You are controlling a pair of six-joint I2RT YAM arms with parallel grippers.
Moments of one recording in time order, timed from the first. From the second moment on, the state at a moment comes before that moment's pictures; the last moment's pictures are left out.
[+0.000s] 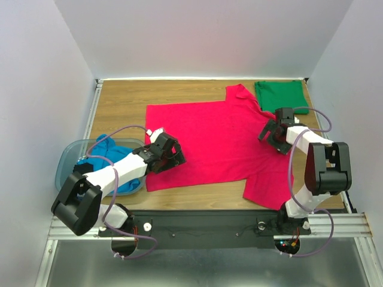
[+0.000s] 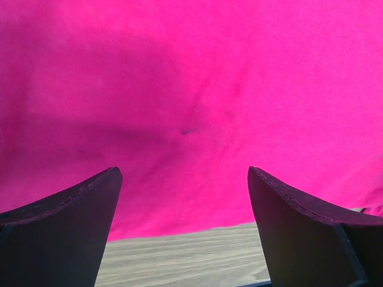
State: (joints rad) left arm -0.65 1.30 0.72 -0.37 -0.17 -0.93; right arm 0.01 1.64 0.95 -0.40 0.17 0.60
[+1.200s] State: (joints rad) left arm -0.78 1.28 0.65 -0.72 -0.33 -1.45; right arm -0.04 1.37 0.88 -0.39 -0.02 0.53
